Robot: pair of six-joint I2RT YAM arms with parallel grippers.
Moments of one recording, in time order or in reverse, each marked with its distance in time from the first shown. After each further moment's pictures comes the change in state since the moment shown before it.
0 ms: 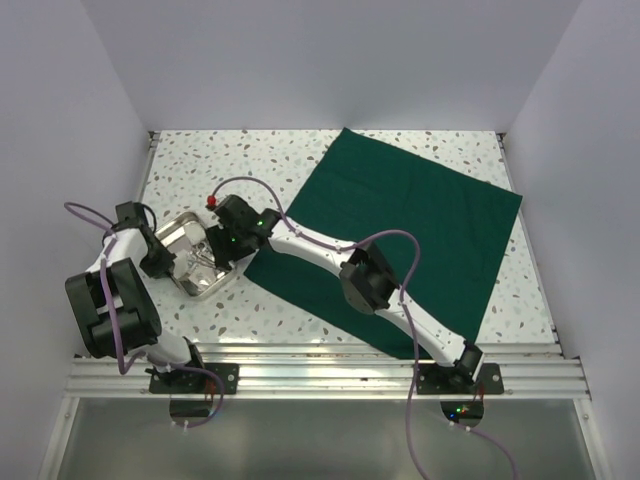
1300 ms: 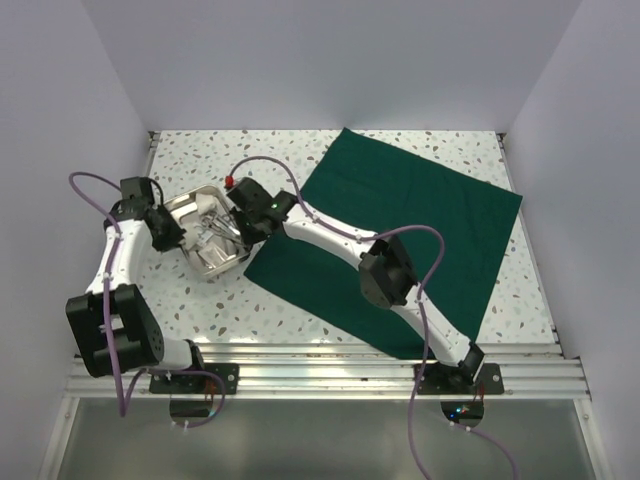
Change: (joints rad) left arm -0.134 -0.126 0.146 -0.068 0.130 -0.010; right arm -0.040 -0.164 -0.096 -0.105 0.167 -0.015
